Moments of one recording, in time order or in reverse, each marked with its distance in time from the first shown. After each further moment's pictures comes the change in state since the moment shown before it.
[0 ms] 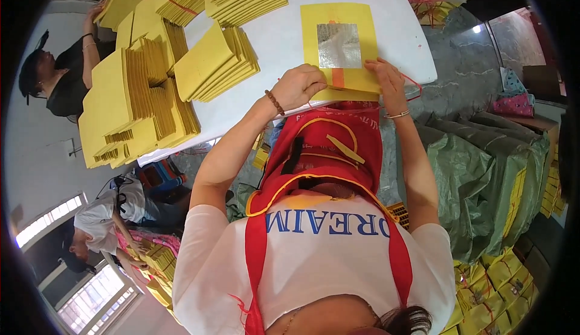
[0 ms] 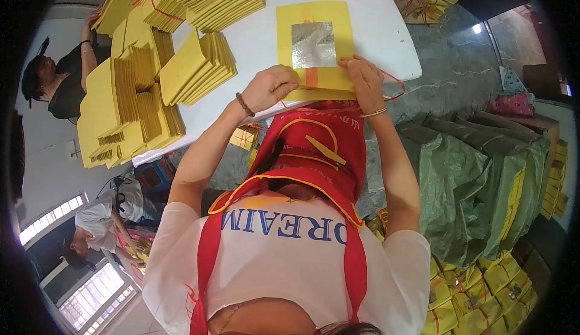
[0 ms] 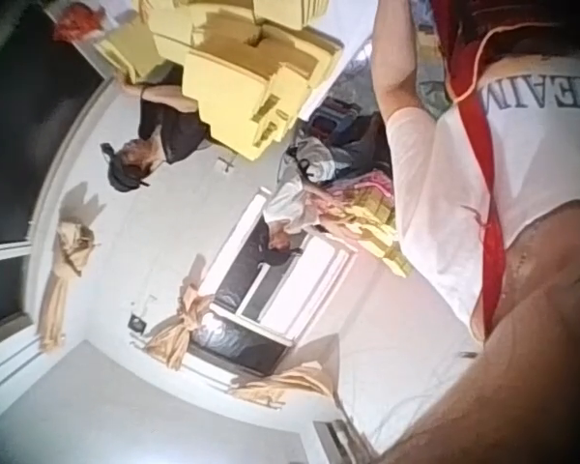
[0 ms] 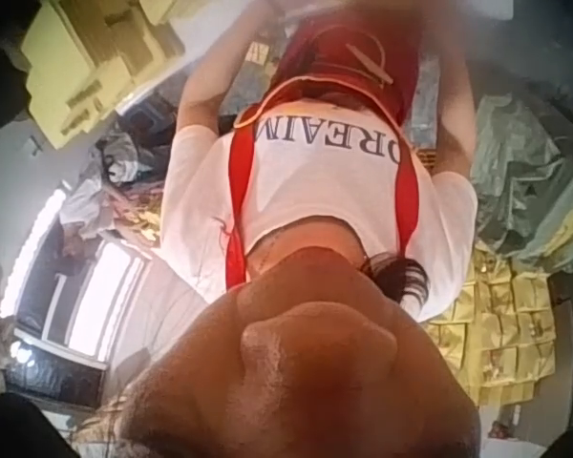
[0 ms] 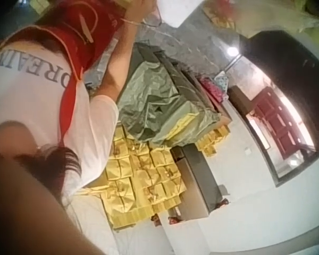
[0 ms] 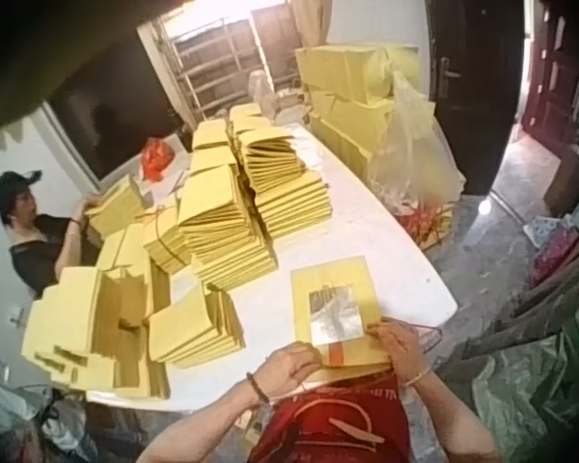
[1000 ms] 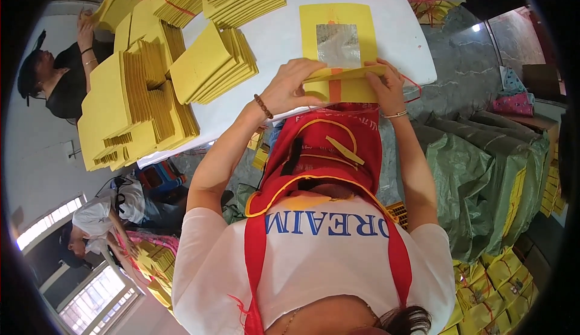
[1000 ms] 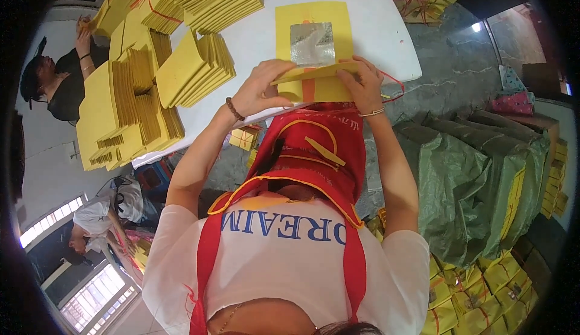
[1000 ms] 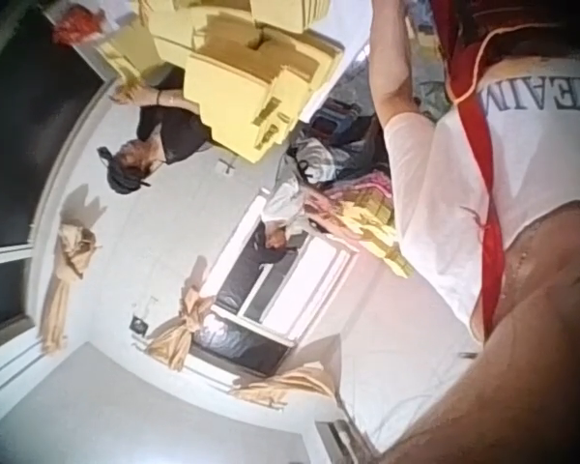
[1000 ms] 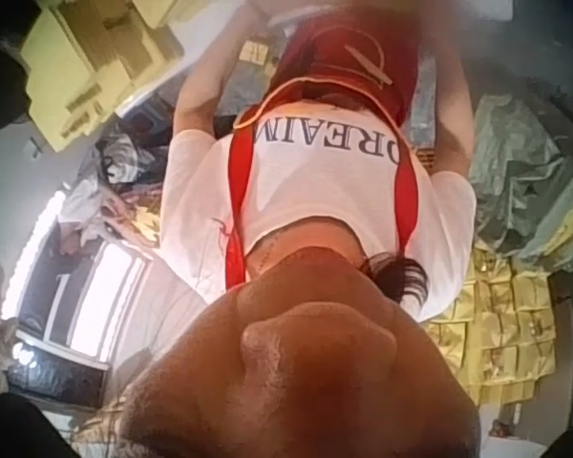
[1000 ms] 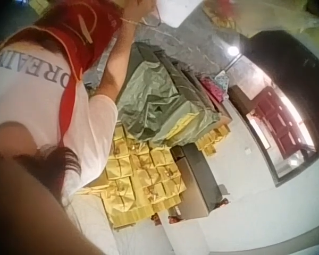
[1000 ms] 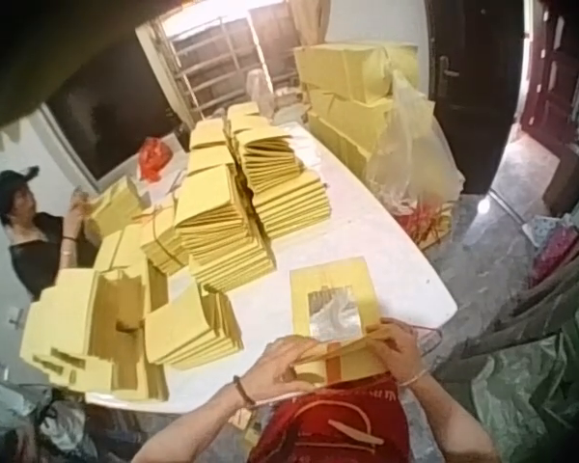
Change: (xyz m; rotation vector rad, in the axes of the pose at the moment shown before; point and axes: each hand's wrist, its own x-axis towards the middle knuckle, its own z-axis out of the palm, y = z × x) left_hand -0.008 -0.007 -0.007 -0.065 0.089 0.020; right_hand -0.002 0.004 0.005 -0.029 0.022 0.021
